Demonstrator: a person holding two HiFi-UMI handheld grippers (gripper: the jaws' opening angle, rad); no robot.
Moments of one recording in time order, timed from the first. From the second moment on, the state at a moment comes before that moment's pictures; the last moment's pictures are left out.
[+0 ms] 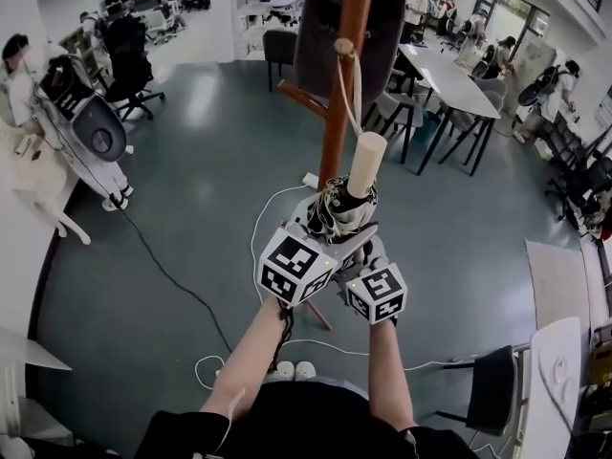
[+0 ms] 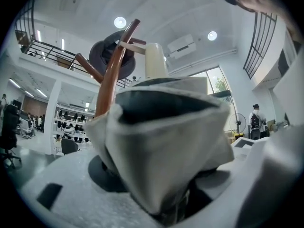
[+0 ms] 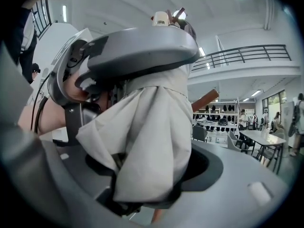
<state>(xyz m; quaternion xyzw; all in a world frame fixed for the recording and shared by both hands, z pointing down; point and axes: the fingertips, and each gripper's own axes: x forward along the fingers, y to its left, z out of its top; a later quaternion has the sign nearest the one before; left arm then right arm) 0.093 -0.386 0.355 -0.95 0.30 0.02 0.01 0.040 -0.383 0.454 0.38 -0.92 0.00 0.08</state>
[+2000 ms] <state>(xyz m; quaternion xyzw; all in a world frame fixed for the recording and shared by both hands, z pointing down) -0.003 -0.309 0.355 -0.87 0.48 0.07 0.03 0.097 -0.296 0.369 0.50 -0.86 -0.05 -0.05</state>
